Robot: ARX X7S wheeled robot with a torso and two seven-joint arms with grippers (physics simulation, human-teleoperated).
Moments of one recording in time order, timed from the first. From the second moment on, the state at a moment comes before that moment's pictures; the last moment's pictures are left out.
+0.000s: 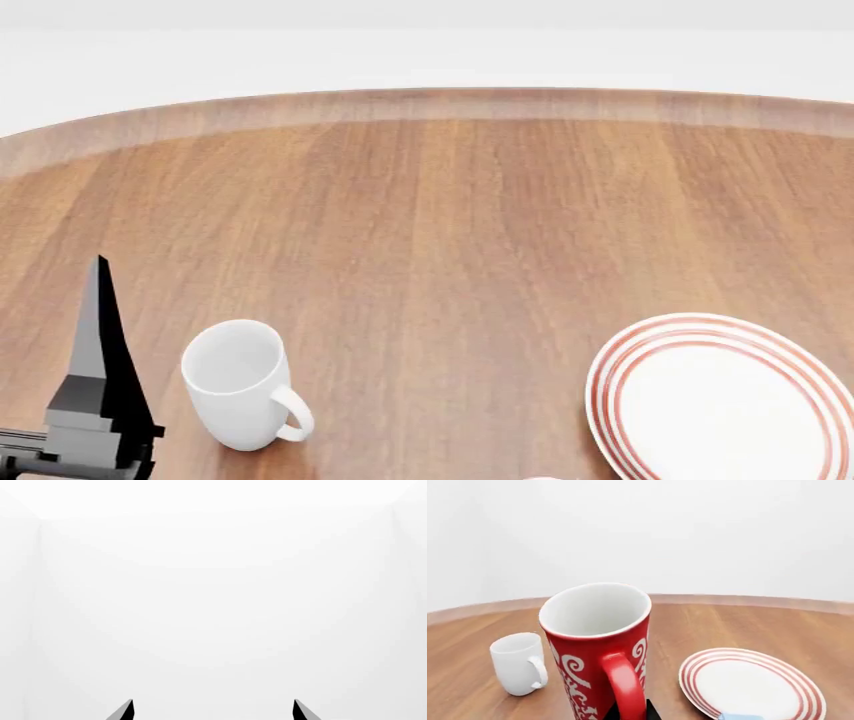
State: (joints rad) left arm -0.14 -0.43 0.29 0.71 -0.21 -0.17 -0.41; right arm -0.68 0.64 -0.36 -0.62 0.21 -0.30 0.56
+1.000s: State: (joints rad) left arm -0.15 -0.43 0.32 0.72 -0.20 -0.18 -0.43; right arm 0.07 1.16 -0.50 -1.02 1.03 0.12 1.21
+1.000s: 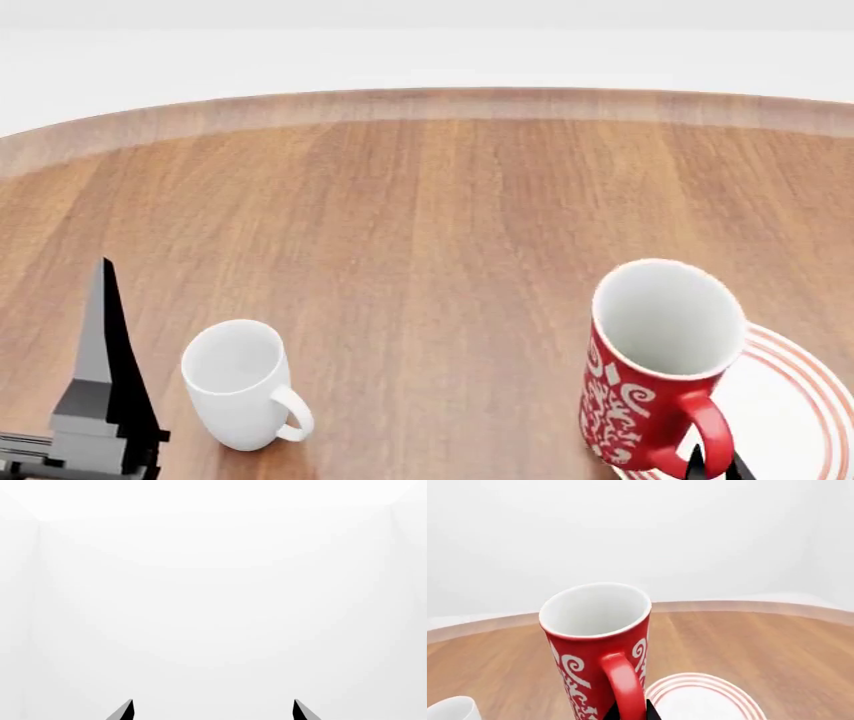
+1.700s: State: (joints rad) left arm -0.12 -0.45 0.32 0.75 -0.19 -0.17 -0.44; right arm 0.20 1.25 -0.48 -0.89 1.23 0.07 1.27
